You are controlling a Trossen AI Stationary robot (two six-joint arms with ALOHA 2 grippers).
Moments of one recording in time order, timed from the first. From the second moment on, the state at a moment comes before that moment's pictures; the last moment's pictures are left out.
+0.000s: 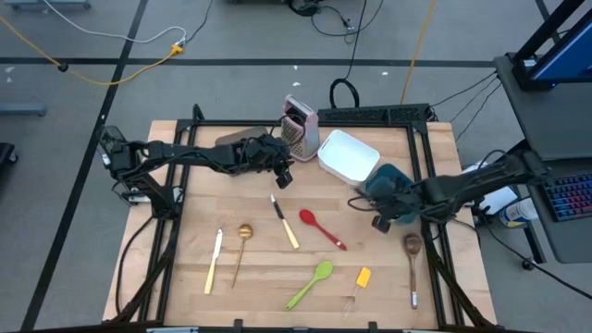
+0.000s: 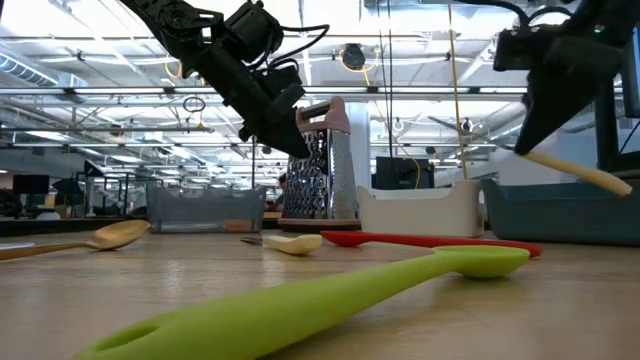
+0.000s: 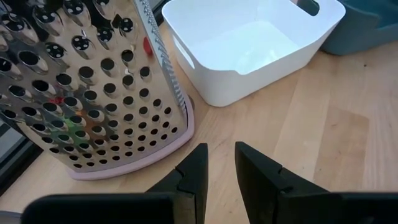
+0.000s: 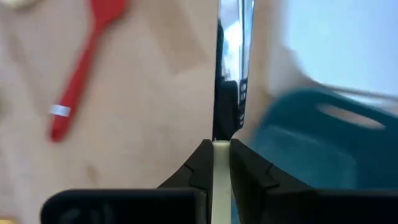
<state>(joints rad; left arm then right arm) 0.28 1.60 0.98 -0.03 -0.14 -0.09 0.25 0.98 0.69 -0.83 0.38 0.62</state>
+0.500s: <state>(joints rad) 0.28 1.60 0.98 -0.03 -0.14 -0.09 0.12 0.96 0.69 -1.24 0.32 0.83</state>
